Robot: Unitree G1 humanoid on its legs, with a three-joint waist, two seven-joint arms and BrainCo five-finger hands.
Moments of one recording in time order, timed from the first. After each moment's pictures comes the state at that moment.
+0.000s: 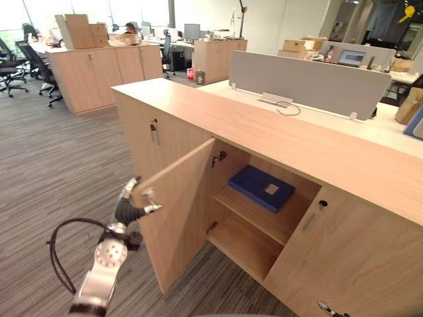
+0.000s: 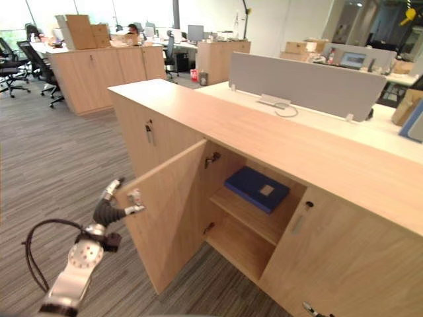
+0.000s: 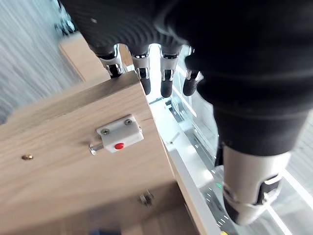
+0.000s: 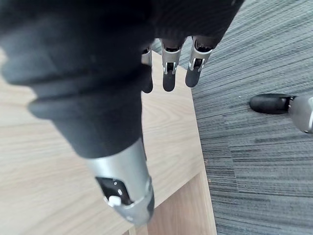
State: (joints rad) left arm 0.22 0.39 -0.14 -0.16 -0.04 -0.08 0.01; right arm 0.09 -0.14 -0.87 0.90 0.01 0.17 0.00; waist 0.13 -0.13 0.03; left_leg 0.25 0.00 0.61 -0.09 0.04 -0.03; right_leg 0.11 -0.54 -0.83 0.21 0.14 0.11
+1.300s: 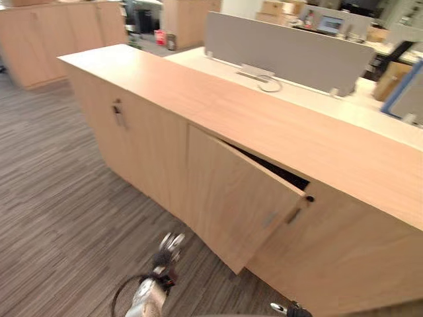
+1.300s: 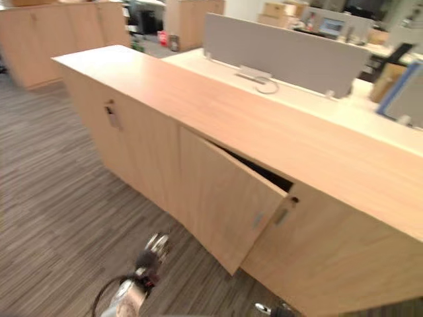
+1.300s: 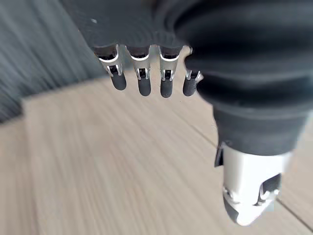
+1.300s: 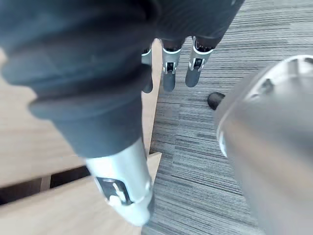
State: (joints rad) left arm 0.05 0.00 0.27 0.88 -0.48 -0.01 -0.08; right arm 0.10 -0.01 -0.49 1.02 -0.01 0.12 0.02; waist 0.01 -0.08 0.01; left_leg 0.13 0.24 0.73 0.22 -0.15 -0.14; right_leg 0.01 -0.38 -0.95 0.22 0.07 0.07
